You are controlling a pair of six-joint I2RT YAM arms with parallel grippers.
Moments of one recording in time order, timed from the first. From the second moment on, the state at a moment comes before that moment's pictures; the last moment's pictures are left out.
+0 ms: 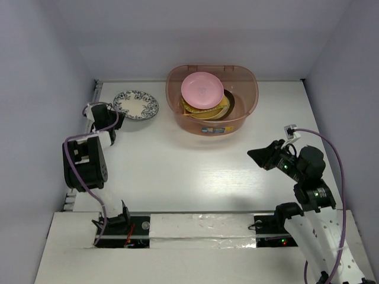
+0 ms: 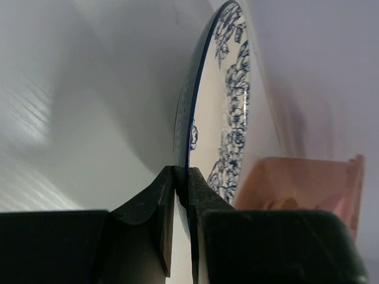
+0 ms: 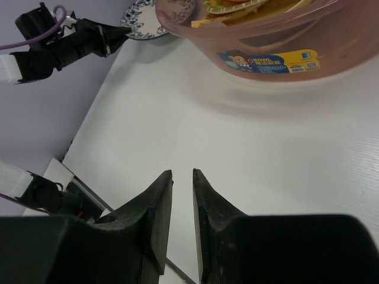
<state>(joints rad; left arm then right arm) 0.19 1.75 0.89 0.36 0.09 -1.06 0.18 0.46 0.59 -0.34 -0.51 0.51</state>
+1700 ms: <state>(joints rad) -0.40 1.91 1.47 0.14 0.04 -0.86 0.18 0.45 0.59 -0.33 -0.49 0.51</state>
